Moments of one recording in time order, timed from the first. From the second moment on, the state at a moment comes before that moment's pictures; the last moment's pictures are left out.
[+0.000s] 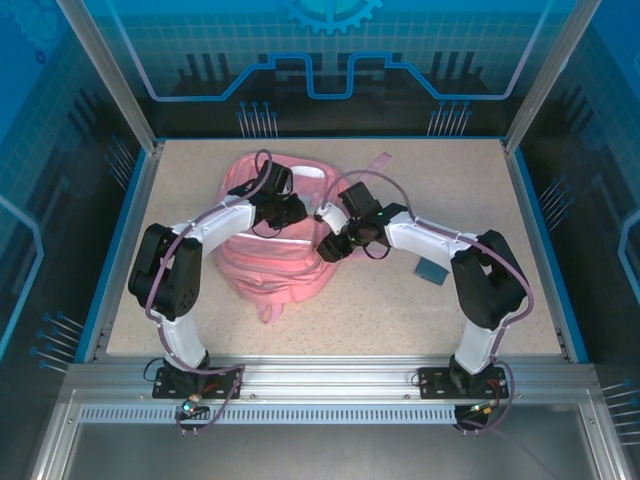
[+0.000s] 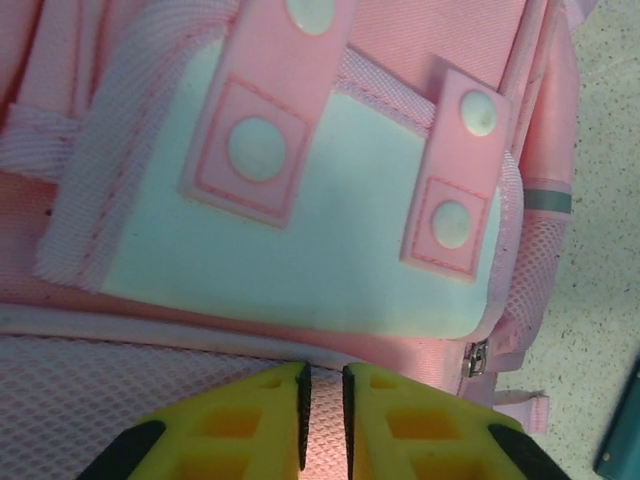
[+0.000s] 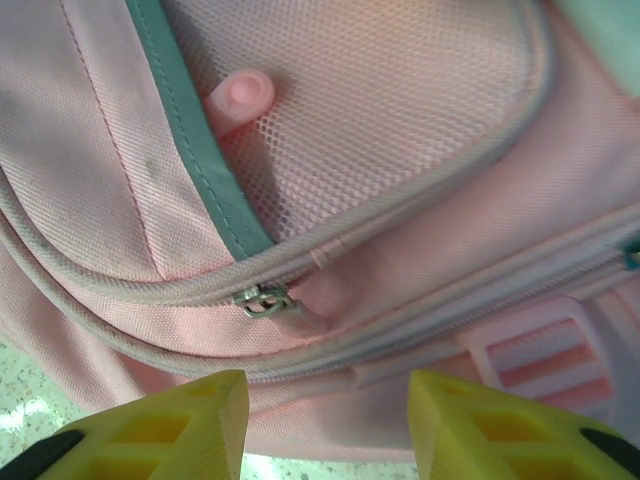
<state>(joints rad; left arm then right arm) -0.36 1.82 1.30 -0.44 0.17 -0.71 0.62 1.80 1.24 -0.45 -0.37 -0.14</state>
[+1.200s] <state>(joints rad) -0.34 1.87 1.35 -0.50 0.16 -0.71 0.64 1.90 1.24 -0.29 -0.47 -0.30</state>
